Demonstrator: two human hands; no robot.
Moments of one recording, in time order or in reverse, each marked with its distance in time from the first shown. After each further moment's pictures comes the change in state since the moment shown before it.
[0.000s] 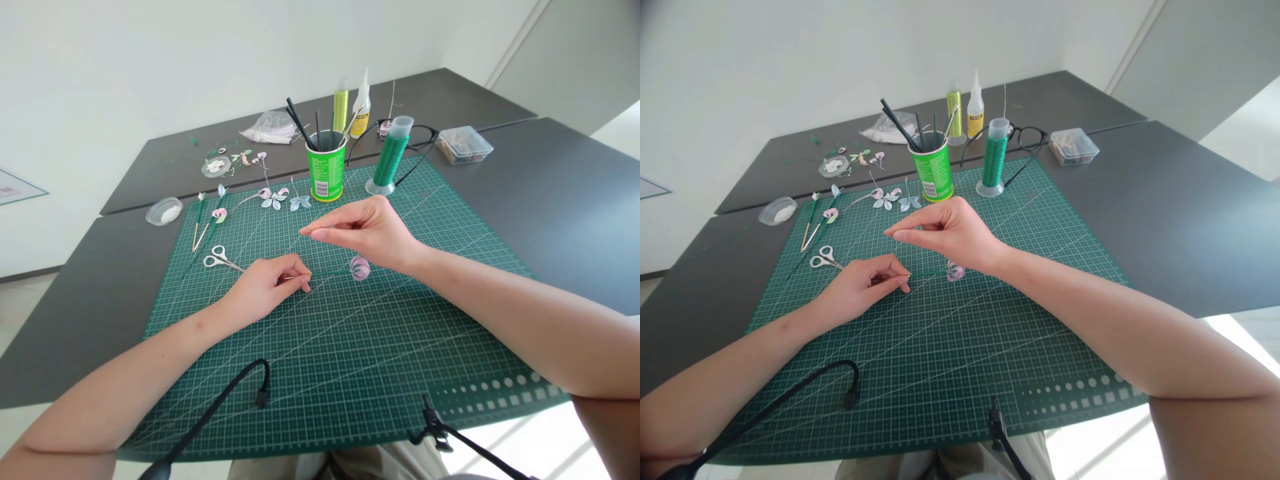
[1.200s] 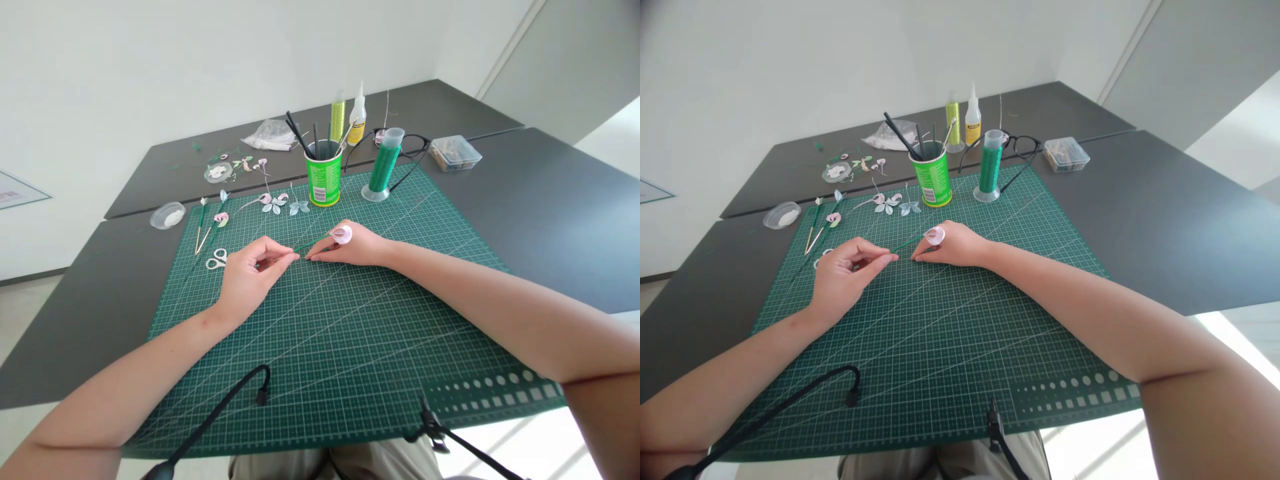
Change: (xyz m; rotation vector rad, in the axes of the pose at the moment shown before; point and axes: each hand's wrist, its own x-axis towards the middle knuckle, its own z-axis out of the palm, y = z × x) left_hand -0.002 0.007 -0.001 -0.086 0.535 0.046; right_hand 0.015 0.048 -0.010 -0.414 -0.397 0.023
